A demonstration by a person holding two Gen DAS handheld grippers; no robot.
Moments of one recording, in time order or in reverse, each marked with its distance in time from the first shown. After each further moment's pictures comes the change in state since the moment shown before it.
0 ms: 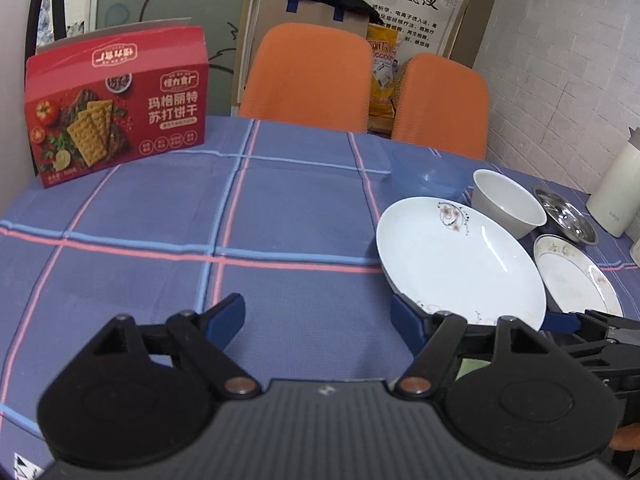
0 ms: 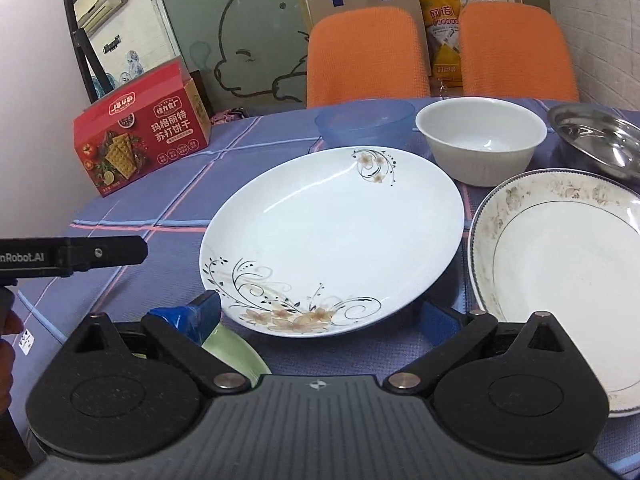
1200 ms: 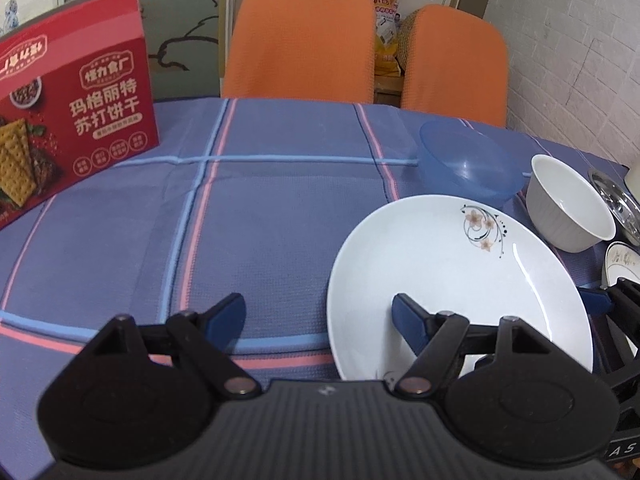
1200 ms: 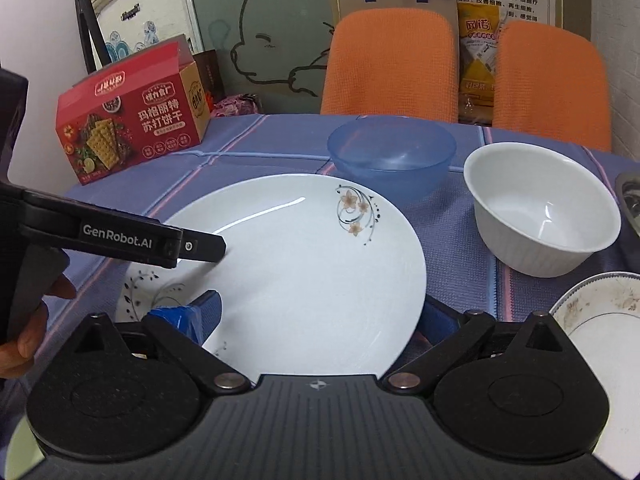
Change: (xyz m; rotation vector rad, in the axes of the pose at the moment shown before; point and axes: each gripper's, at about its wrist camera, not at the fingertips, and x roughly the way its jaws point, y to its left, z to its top) left arm 0.109 -0.004 0.049 0.085 0.123 0.029; right arm 0.051 0.000 0.041 -0.157 0.027 -0.024
